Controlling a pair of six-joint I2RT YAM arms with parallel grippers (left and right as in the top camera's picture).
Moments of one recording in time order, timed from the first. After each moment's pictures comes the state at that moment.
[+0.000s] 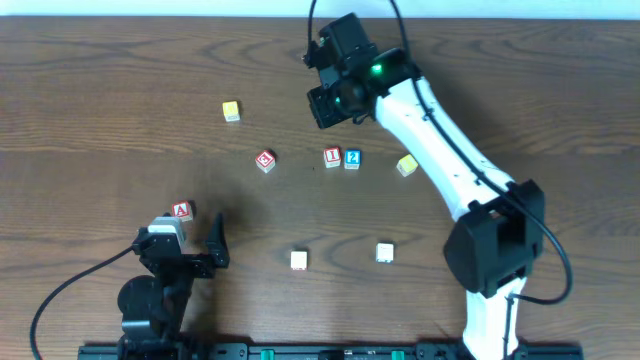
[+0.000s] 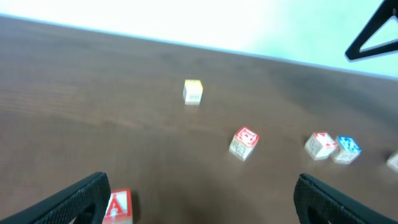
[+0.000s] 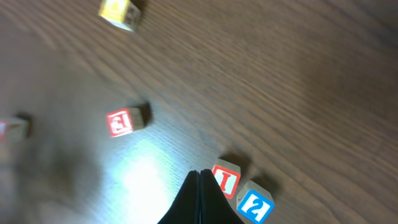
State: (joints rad) left arm 0.02 0.01 0.12 -0.33 0.15 -0.18; right arm 0.49 2.07 1.95 -0.97 -0.21 0.07
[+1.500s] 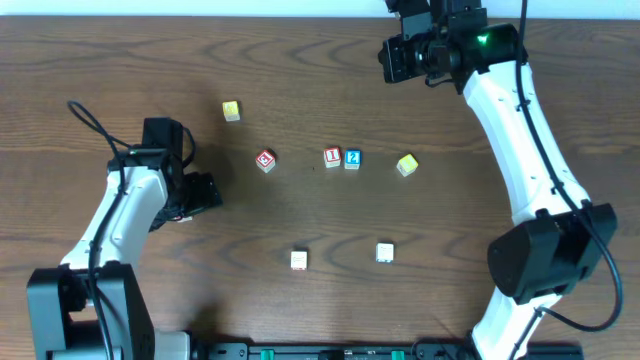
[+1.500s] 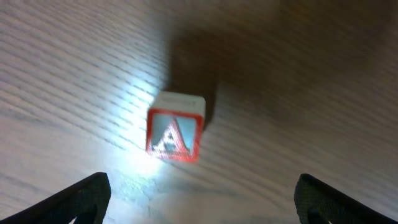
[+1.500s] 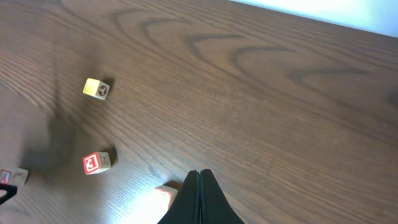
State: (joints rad) left arm 0.05 1.58 0.97 -0.87 -0.04 -0.35; right arm 0.23 1.96 1.96 -0.89 -0.32 0.00
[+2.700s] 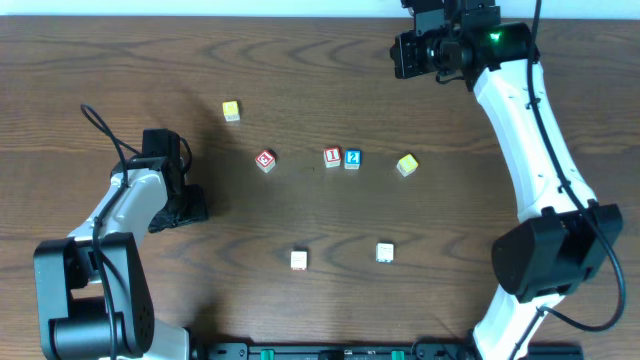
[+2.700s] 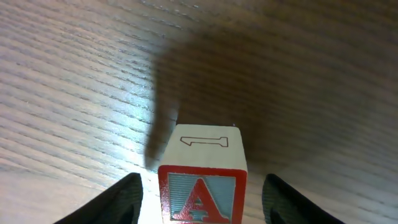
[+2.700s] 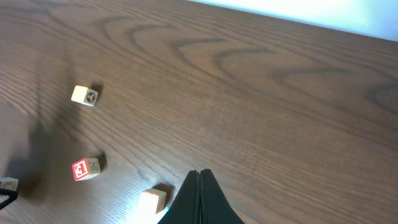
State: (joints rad) left arm 0.09 1.67 0.89 -0.73 -0.07 -0.17; right arm 0.19 1.96 1.96 -0.89 -0.32 0.00
